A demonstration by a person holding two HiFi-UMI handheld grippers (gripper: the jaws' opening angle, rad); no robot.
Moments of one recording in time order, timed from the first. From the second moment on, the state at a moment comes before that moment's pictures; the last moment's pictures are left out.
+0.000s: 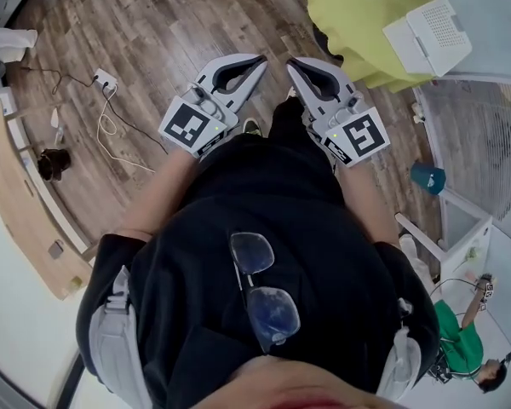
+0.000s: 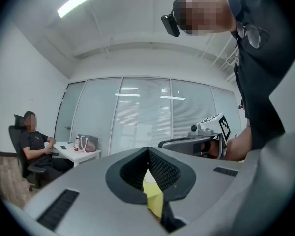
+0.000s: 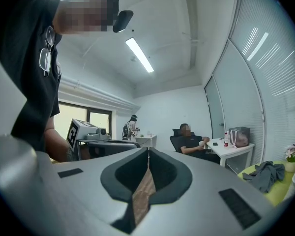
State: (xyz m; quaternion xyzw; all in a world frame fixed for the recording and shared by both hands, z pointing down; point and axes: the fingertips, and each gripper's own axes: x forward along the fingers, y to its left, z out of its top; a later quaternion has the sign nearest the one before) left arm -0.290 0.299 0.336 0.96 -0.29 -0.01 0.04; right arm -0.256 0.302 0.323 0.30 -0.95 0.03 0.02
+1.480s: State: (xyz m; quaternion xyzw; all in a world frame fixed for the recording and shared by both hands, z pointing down) left arm -0.203 0.012 0.345 0.95 -0.30 0.03 0.02; right arm -0.171 0.020 0.327 0.29 -0.96 0.04 -0.01
